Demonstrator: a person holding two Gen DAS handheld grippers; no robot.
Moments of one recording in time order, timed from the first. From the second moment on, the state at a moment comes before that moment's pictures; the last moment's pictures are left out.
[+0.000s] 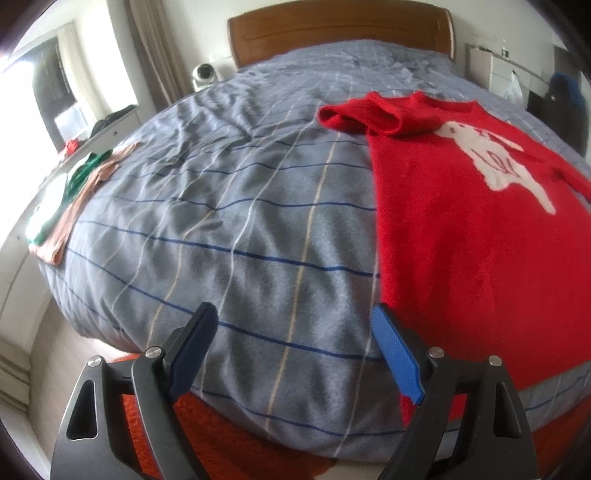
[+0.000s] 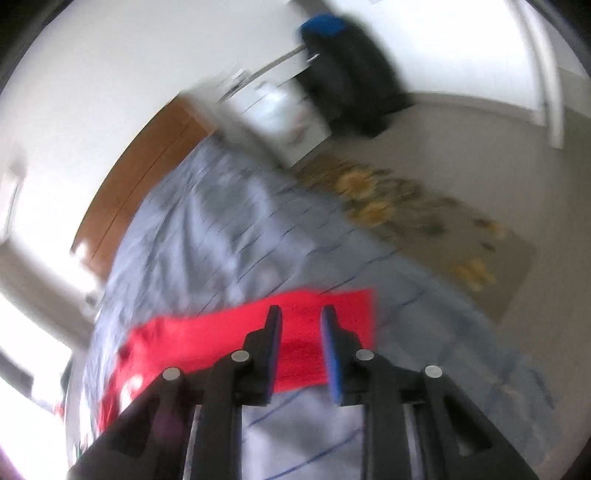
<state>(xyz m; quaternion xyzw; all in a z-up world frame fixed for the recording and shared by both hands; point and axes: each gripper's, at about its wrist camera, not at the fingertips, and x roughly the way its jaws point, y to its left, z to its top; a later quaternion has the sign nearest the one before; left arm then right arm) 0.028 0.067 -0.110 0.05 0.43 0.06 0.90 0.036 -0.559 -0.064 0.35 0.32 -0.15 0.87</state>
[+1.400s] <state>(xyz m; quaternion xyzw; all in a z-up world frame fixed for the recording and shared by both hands) 0.214 0.261 -0.046 -0.24 0.39 0.20 0.86 -0.040 -0.336 -0.127 0.15 0.37 -0.09 0.91</state>
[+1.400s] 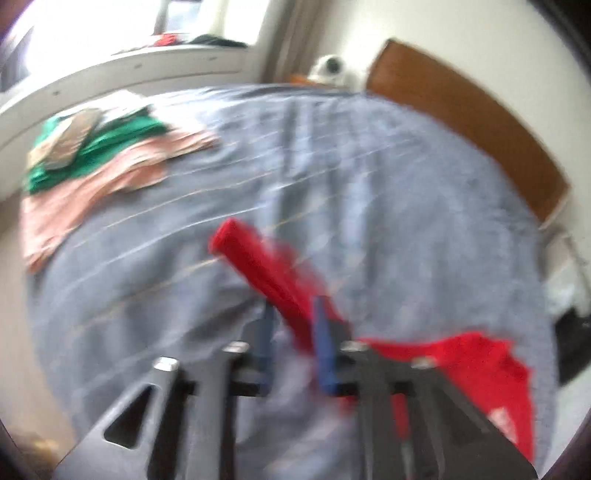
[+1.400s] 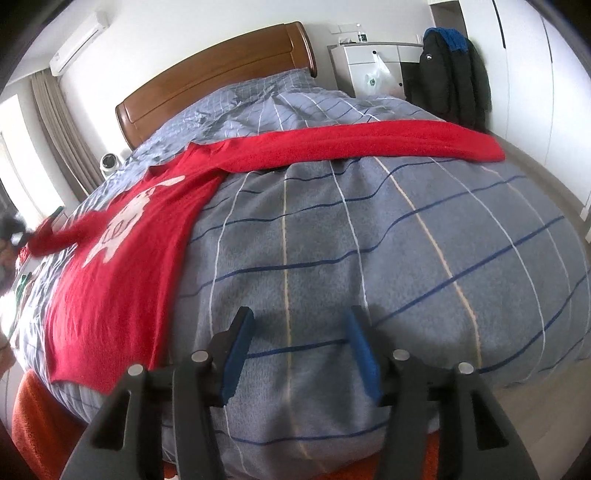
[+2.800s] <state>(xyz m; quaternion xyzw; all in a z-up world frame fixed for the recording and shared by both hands) 0.159 0.279 -0.101 -0.16 0.43 0.18 0.87 -0.033 -0.326 -0.131 0.12 0.38 -0.11 0.91</state>
